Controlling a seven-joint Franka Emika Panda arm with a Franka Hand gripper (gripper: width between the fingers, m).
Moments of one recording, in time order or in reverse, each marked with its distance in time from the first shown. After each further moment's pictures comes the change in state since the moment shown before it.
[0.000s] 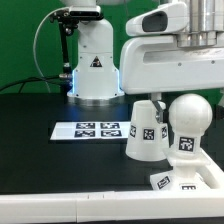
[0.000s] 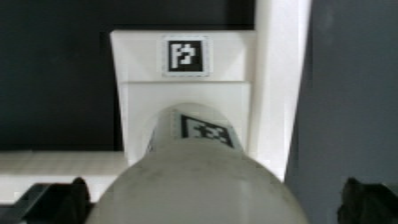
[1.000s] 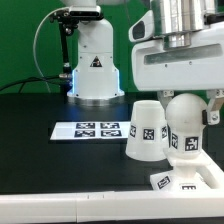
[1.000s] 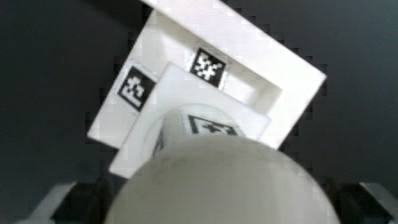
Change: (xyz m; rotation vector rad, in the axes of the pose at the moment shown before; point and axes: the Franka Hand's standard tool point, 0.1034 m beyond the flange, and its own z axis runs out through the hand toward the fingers) arm 0.004 0.003 0.001 0.100 0.065 1.167
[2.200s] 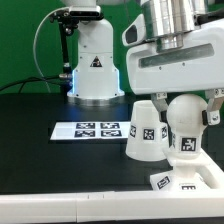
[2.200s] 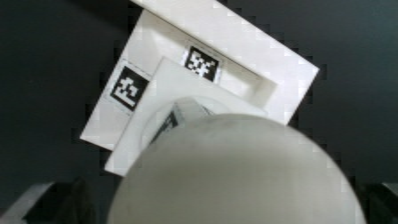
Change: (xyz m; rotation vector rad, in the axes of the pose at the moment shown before) arm 0.002 0.001 0.001 0.024 -0.023 0.098
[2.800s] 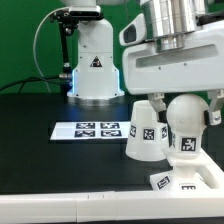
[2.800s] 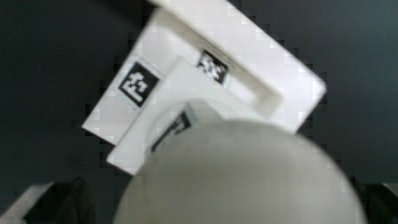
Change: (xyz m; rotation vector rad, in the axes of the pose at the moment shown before) arm -0.005 -0.003 -0.004 -0.061 -0.032 -0.420
